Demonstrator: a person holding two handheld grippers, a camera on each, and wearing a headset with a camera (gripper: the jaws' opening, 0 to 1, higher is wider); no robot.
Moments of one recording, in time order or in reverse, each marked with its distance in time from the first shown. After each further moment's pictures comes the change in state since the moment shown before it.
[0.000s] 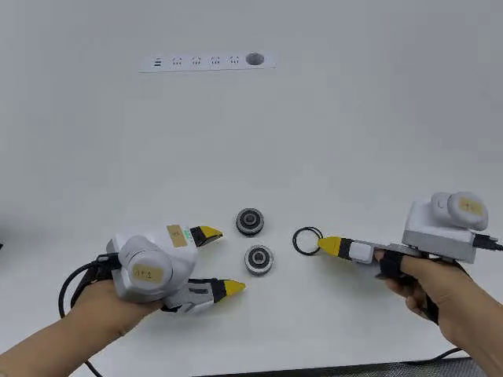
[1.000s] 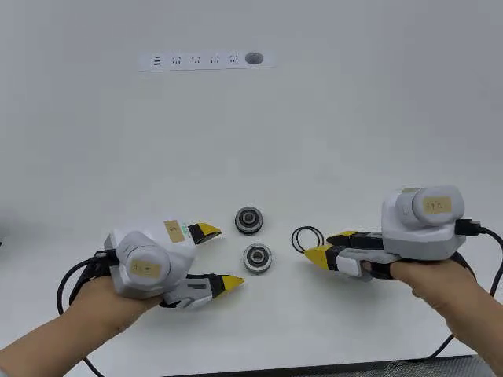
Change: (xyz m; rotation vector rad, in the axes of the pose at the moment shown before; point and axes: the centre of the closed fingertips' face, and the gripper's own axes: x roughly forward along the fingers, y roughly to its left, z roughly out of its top) left arm -0.002 0.004 0.001 -0.006 -0.008 0.011; right arm 0.004 0.003 -0.003 -0.528 0.140 -0.107
